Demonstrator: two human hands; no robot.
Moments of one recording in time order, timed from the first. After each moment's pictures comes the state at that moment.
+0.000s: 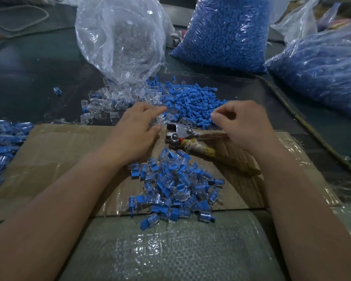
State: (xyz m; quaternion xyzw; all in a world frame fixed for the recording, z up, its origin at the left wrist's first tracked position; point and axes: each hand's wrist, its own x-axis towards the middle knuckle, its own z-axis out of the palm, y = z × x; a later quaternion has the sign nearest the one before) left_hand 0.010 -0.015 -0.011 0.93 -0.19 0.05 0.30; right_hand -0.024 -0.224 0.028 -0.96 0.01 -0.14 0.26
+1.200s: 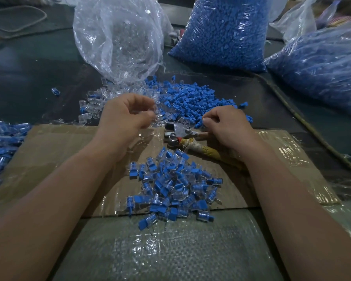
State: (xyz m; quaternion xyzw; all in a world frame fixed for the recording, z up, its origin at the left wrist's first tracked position) left_hand -0.001 -0.014 0.007 0.76 -0.06 0.03 0.64; right_hand -0.001 -0.218 0.009 -0.97 0.02 -0.06 0.23
